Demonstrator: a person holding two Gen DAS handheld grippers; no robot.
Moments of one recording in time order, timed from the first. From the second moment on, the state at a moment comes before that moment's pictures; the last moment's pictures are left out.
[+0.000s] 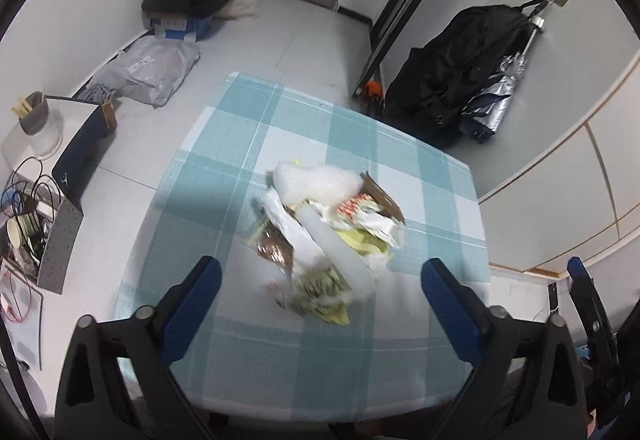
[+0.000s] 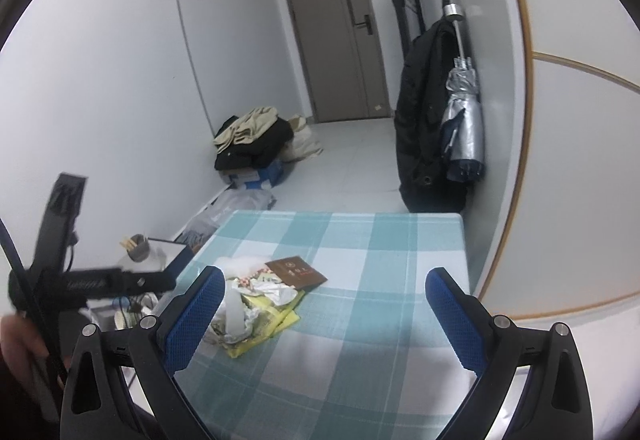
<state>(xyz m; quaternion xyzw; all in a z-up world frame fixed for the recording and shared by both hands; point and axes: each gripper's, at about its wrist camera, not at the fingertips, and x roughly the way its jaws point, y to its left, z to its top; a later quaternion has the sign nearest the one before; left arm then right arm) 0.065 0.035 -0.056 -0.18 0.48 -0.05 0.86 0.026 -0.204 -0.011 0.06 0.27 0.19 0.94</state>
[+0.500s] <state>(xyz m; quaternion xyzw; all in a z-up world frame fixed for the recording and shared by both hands) 0.111 0.035 -0.093 -0.13 0.57 -0.08 0.81 0.044 -0.208 -0.023 0.04 0.32 0.19 0.93</state>
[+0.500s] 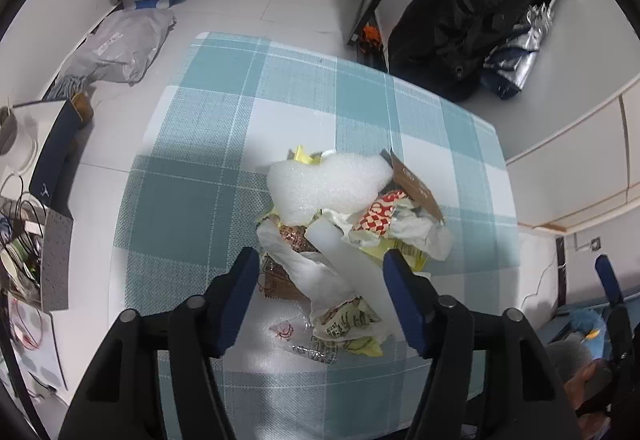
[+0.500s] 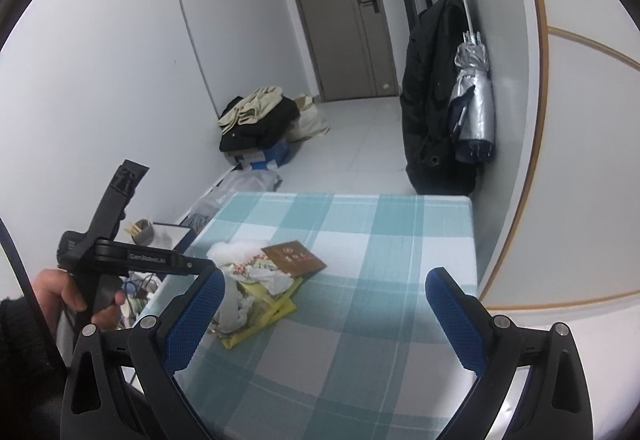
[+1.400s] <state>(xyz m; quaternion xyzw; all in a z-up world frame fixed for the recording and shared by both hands) 0.171 0.001 -0.097 0.09 0.60 -0.21 0.77 0.045 -0.185 -0.022 0.02 0.32 0.20 0.92</state>
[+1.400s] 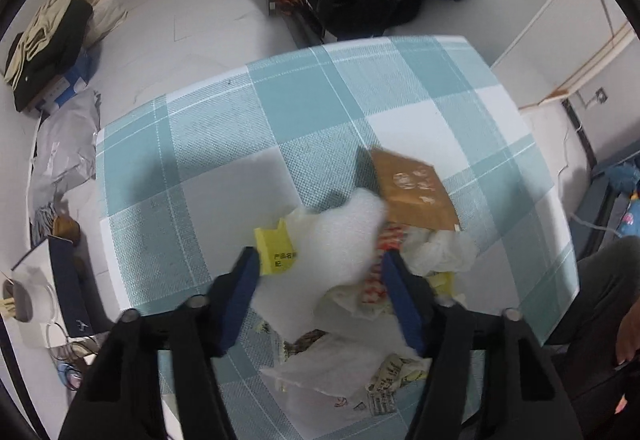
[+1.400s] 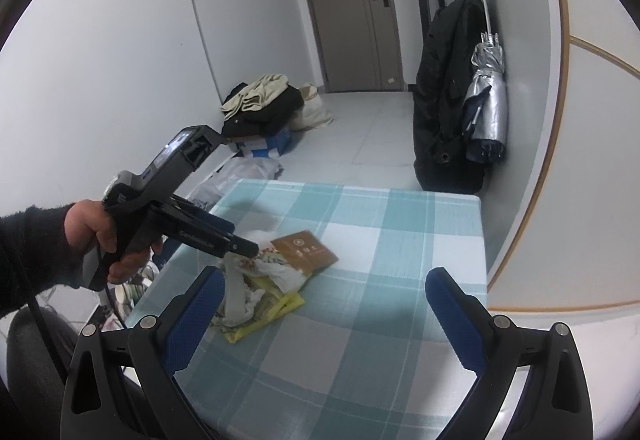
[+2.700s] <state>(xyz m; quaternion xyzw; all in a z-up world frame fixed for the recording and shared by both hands) 0.095 0.093 0.001 -0.25 0.36 -0.10 0.89 0.215 -0.152 -0.072 0.16 0.63 0.15 0.74</state>
